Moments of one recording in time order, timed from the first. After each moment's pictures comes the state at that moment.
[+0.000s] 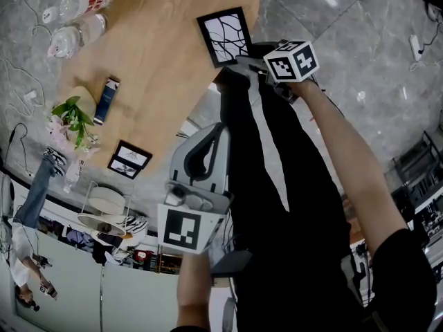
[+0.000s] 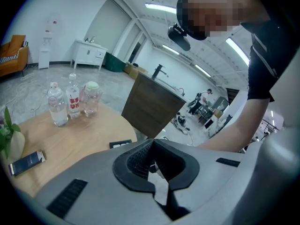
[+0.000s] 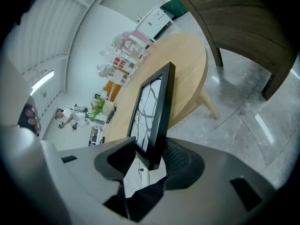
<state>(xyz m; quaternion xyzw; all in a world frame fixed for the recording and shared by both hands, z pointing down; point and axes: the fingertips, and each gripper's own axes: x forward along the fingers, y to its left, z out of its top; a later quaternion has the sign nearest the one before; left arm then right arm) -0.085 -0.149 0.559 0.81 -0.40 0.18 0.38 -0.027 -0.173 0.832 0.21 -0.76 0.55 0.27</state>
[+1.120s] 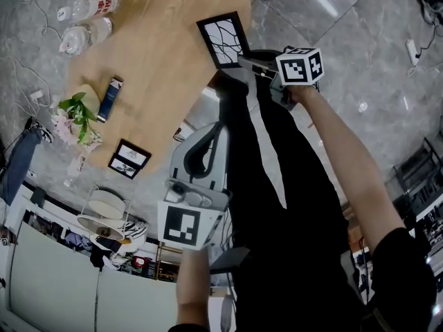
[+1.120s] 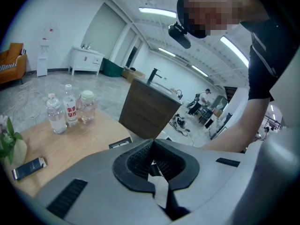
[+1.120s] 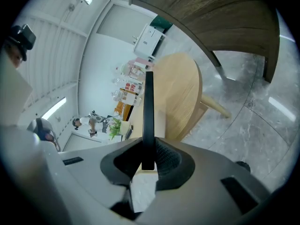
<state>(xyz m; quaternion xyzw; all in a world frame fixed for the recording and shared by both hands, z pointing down) -0.069 -0.141 0.531 0.82 -0.41 0.17 0.35 -0.015 -0.184 0.776 0.21 -0.75 0.61 0.13</state>
